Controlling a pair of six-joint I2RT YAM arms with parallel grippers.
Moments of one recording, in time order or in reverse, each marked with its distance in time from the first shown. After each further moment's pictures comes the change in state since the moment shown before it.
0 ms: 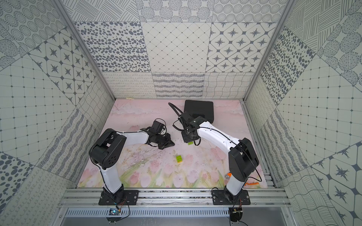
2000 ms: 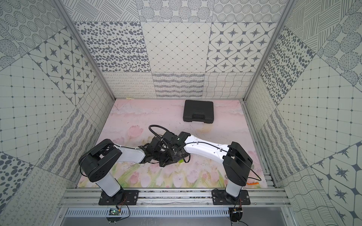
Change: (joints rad) left arm -0.185 -0.146 -0.341 0.347 0.092 -0.283; right arm 0.296 0.055 -0.047 -0.055 0.025 0.179
